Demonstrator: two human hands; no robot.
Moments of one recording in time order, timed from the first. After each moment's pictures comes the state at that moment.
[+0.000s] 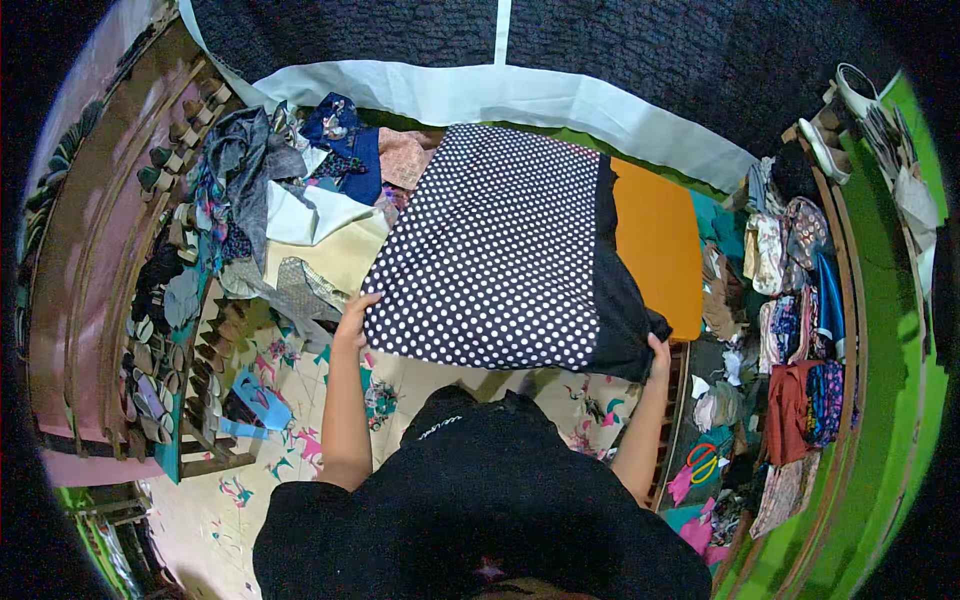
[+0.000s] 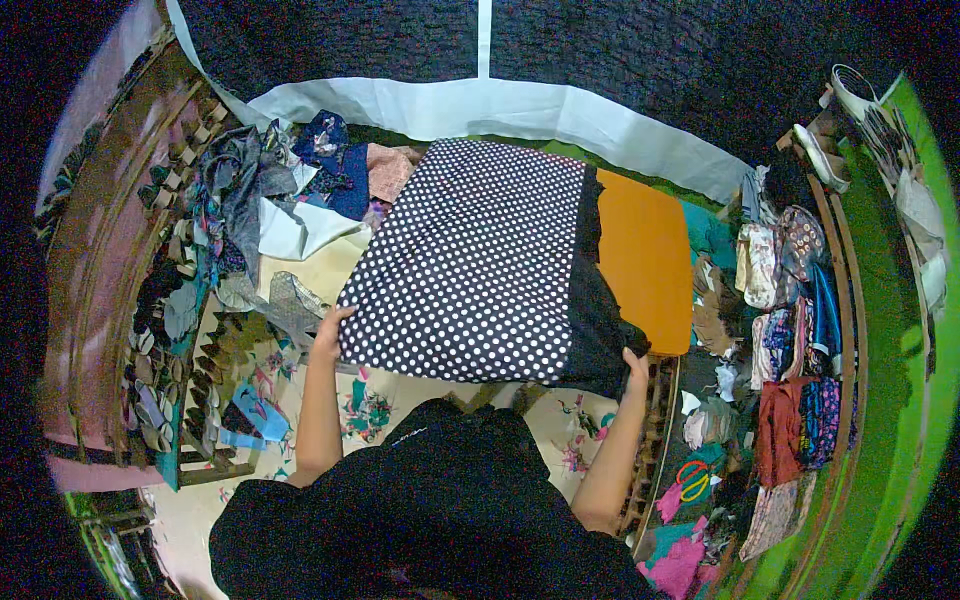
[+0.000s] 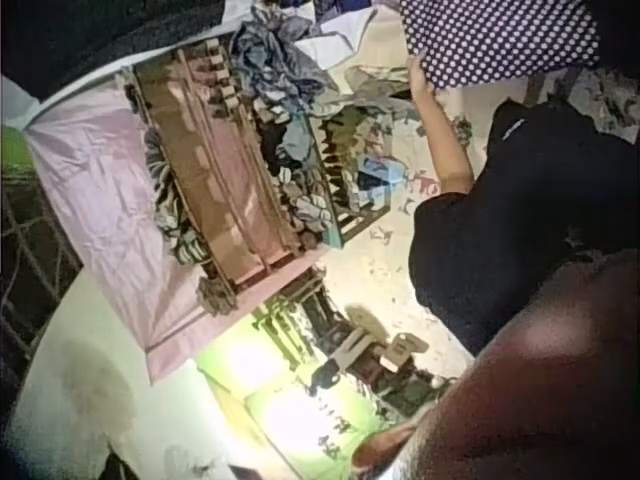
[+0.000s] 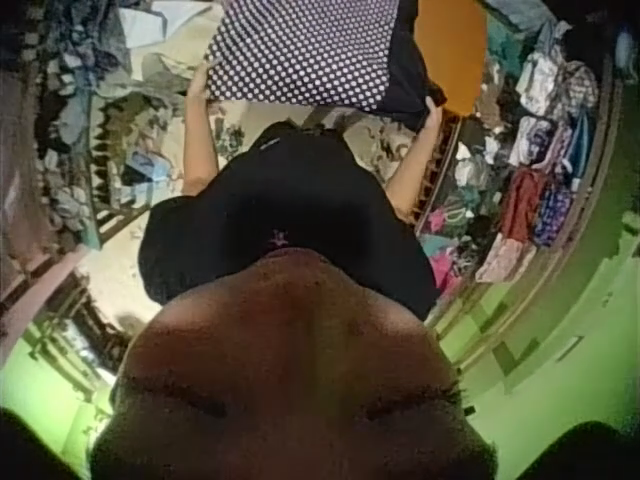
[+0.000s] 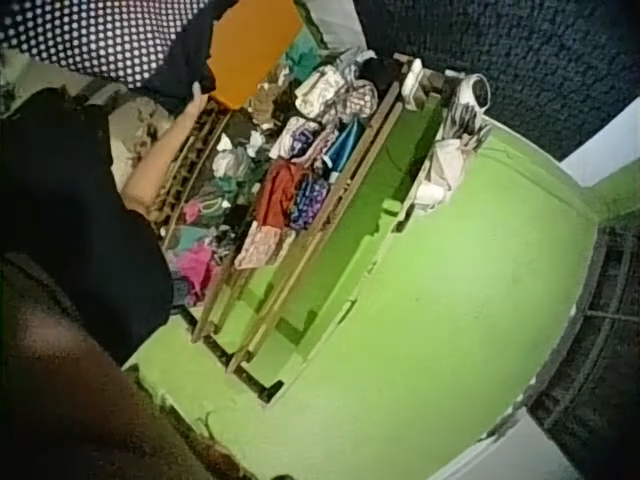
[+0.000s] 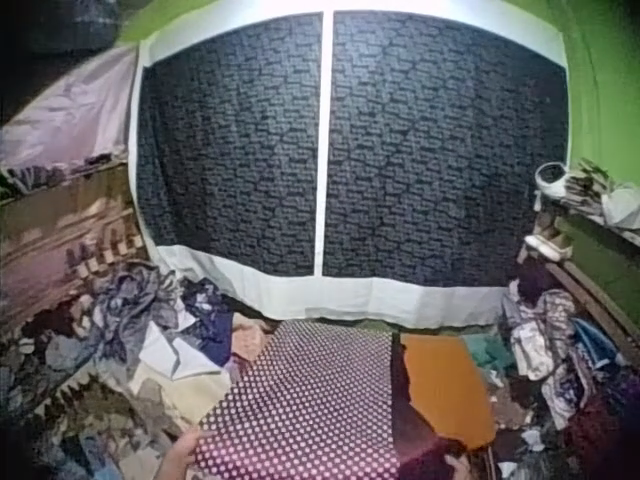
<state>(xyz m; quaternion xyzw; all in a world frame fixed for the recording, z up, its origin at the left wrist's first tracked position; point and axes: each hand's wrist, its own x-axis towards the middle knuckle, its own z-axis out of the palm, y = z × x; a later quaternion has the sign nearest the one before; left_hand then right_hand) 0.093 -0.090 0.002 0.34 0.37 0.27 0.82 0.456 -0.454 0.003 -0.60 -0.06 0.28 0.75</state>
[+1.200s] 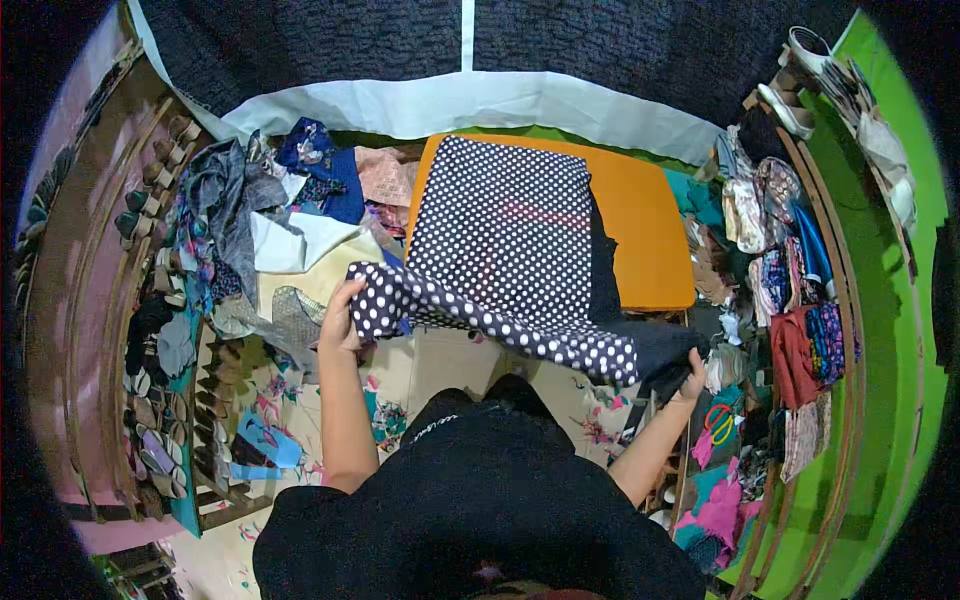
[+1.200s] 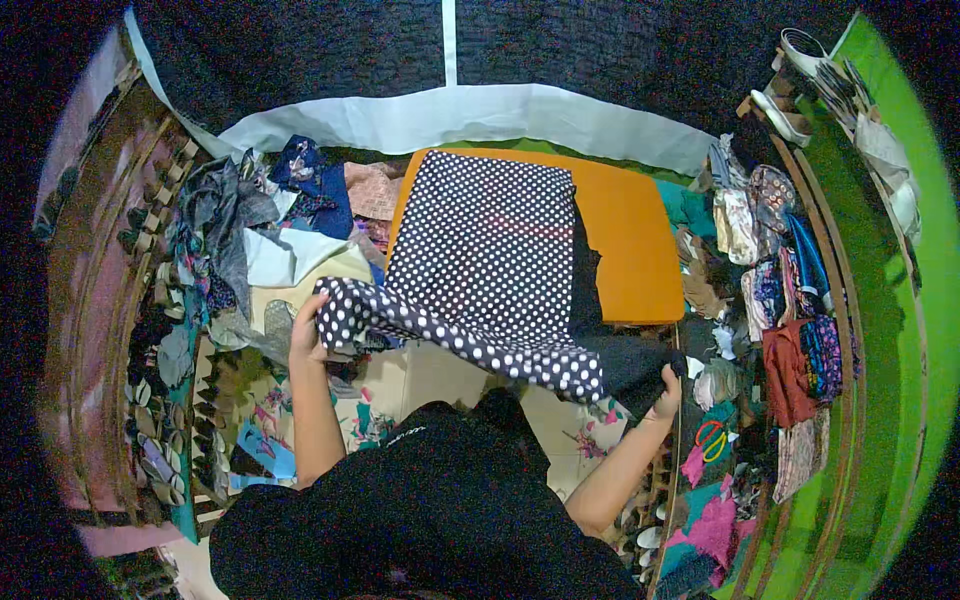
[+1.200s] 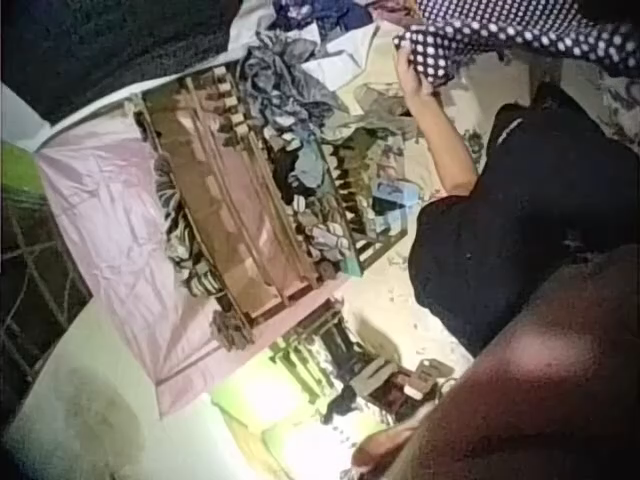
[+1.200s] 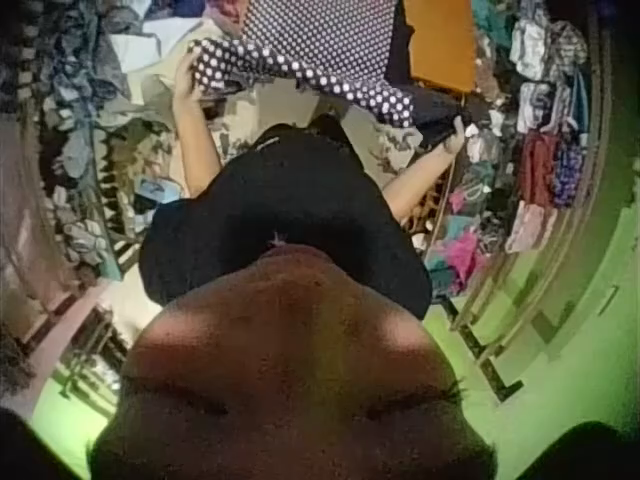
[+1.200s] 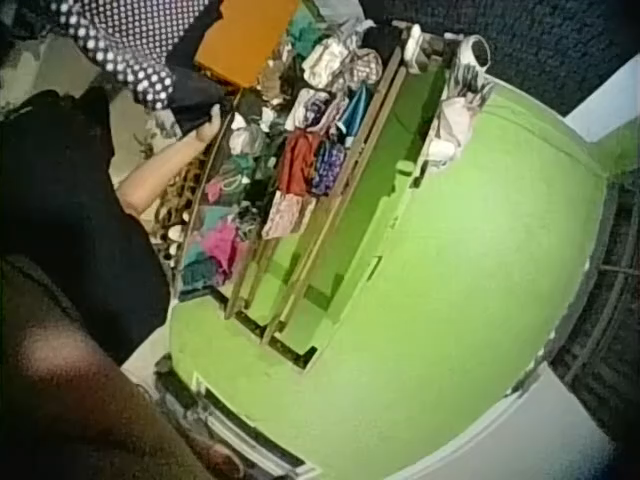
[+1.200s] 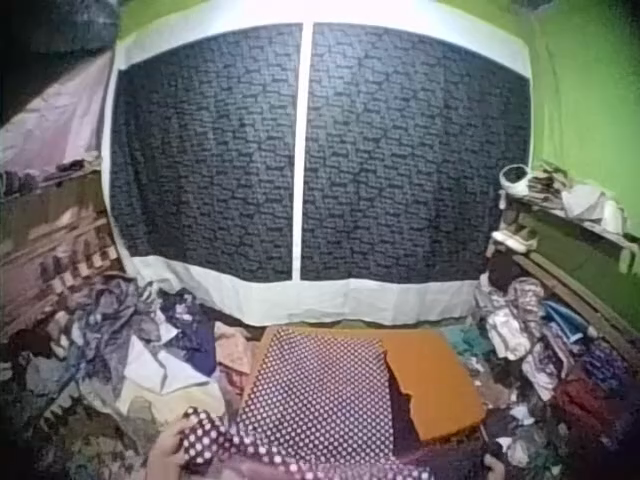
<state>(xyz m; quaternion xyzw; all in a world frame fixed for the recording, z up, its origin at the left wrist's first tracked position) 0.088 -0.076 0.090 0.30 0.25 0.29 0.87 0.376 -0.506 0.058 -0.43 -0.03 0.22 0.88</state>
